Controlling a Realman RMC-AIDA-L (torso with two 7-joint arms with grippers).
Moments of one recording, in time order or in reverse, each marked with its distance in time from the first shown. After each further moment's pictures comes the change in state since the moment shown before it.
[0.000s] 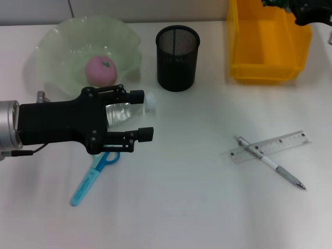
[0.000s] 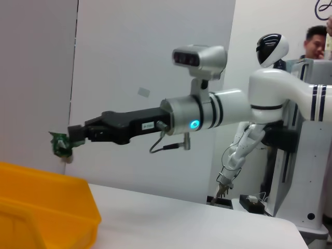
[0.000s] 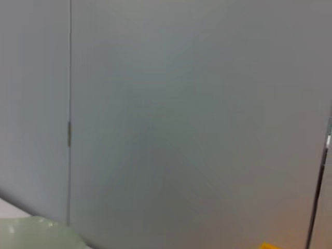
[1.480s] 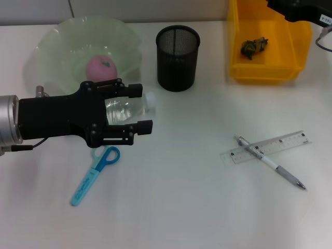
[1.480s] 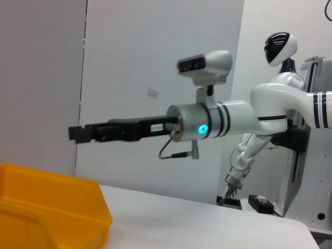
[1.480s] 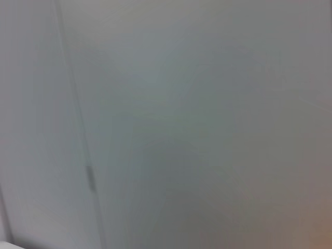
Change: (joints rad) left arm -0.009 0.002 -0.009 0.000 -0.001 -0.019 0.000; right arm 0.055 -0.010 0.052 0.168 0.162 -0.098 -0.032
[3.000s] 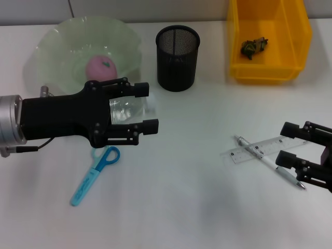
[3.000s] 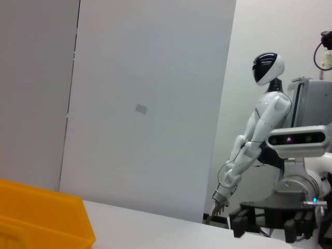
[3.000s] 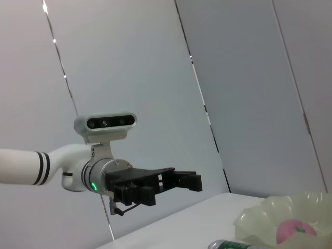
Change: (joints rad) left arm -0.007 -0.005 0.009 -0.020 -0.037 0.028 -0.020; right arm -0.247 -0.004 0.302 0.236 -0.219 -0.932 -0.282
